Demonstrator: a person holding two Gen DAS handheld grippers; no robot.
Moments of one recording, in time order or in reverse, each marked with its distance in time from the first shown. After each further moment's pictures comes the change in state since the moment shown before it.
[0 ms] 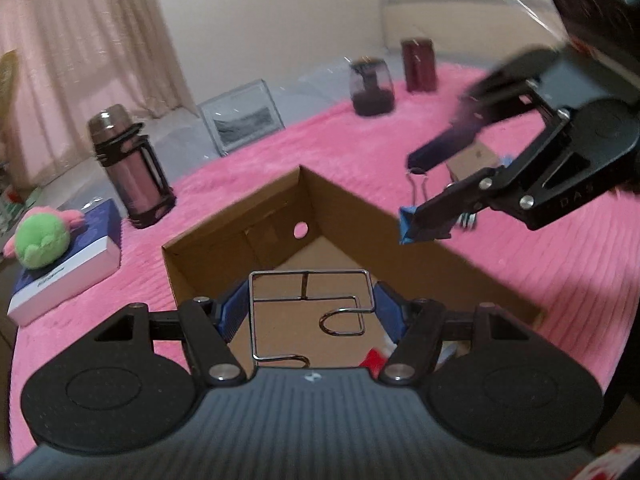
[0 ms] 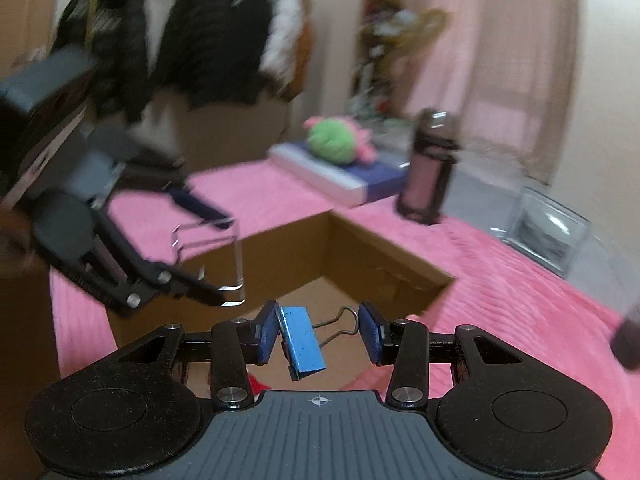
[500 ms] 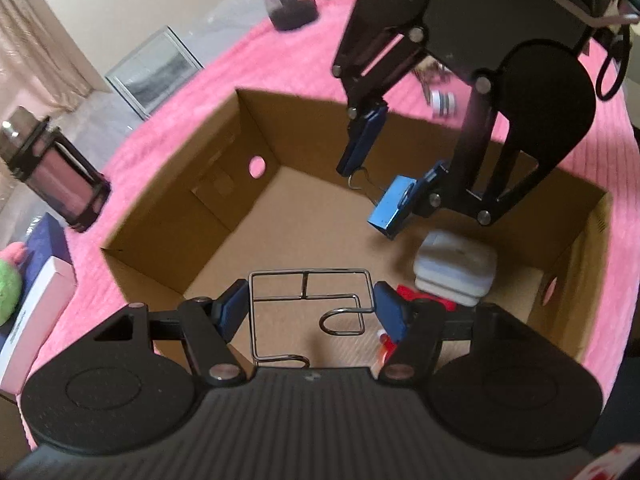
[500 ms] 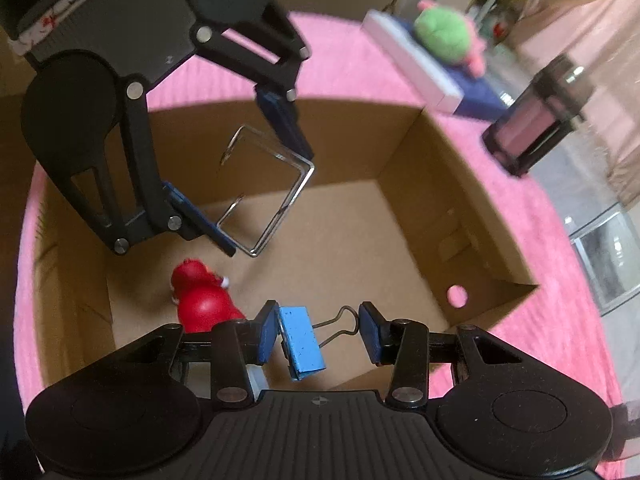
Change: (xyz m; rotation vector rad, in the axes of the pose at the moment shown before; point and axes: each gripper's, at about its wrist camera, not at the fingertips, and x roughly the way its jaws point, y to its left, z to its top) left arm 0.089 0.012 -0.011 0.279 0.228 -0.156; right arm 0.130 -0.002 -0.011 -0.354 0.426 0.110
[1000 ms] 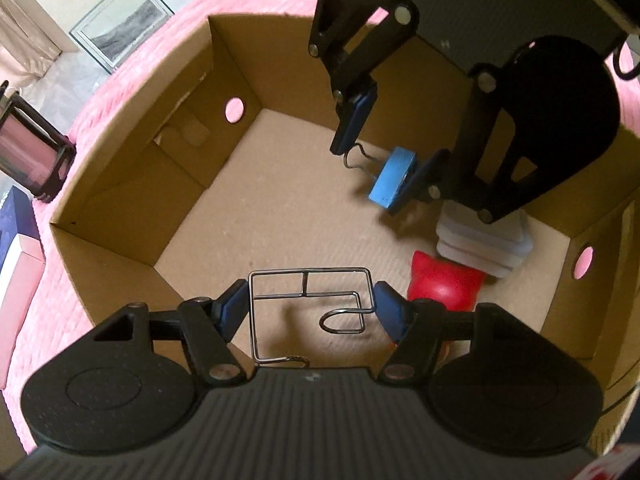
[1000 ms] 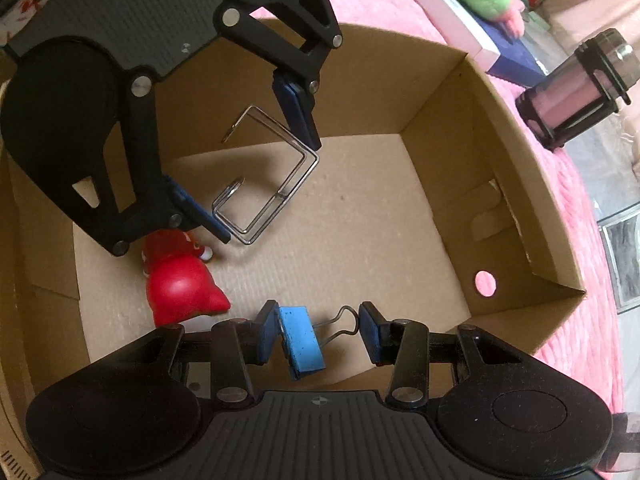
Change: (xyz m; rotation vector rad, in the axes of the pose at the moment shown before) left arm 0.053 0.012 -0.001 0.022 0.162 -0.065; right arm 0.054 -0.008 0.003 -0.055 0.156 0.027
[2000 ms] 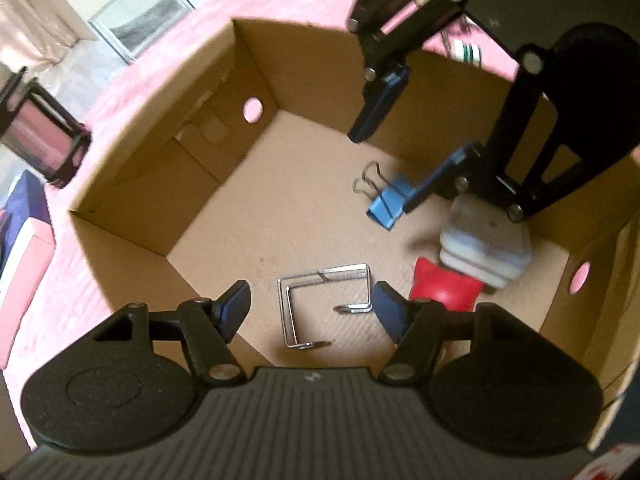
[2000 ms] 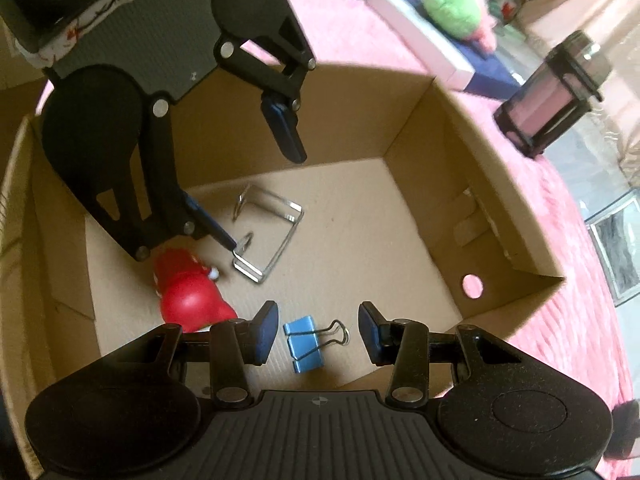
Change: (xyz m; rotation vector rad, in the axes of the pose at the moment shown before) left arm -0.018 0.004 0.002 -0.079 -0.021 0.038; right arm -0.037 0.002 -0.011 0.083 -0.132 -0.016
